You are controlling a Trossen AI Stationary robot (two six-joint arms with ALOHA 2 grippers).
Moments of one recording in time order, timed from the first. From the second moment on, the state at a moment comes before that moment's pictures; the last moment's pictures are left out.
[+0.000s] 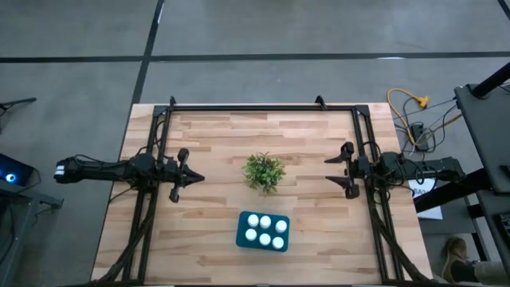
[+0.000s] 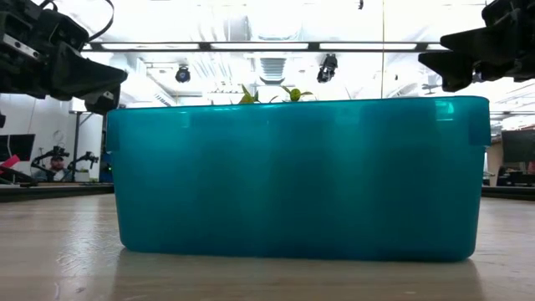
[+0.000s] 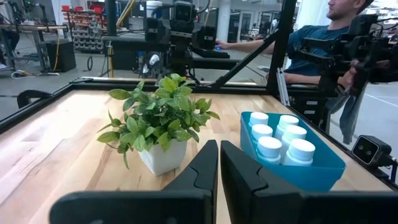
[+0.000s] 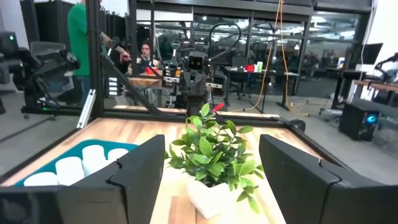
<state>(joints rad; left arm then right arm) -0.03 0.18 0.01 0.10 0.08 -0.07 0.09 0.03 0.03 0.09 0.08 -0.03</state>
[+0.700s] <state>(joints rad) -0.03 0.19 0.01 0.10 0.08 -0.07 0.09 0.03 0.03 0.09 0.08 0.01</state>
